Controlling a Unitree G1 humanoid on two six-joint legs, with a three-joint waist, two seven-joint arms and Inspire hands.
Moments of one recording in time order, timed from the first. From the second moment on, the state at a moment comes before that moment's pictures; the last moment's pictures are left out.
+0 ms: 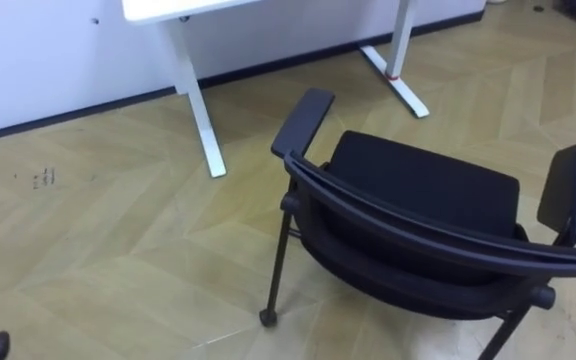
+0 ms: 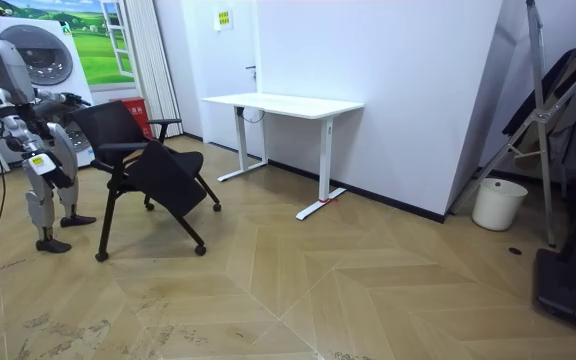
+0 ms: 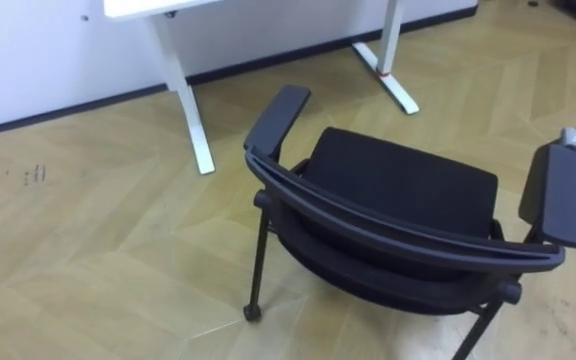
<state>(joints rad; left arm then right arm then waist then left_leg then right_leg) 0.32 0.20 0.46 0.29 -0.34 -0.16 0.58 0.06 -0.28 -0.02 1.27 0.17 -0.06 -0.01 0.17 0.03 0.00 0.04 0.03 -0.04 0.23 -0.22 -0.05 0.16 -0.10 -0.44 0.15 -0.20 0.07</state>
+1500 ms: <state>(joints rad) 0.23 0.34 0.07 -0.14 0.87 -0.19 0.57 0.05 -0.29 -0.03 1.33 0.10 -0.11 0.07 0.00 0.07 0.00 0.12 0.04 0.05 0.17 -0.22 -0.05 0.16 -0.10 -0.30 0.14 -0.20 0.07</state>
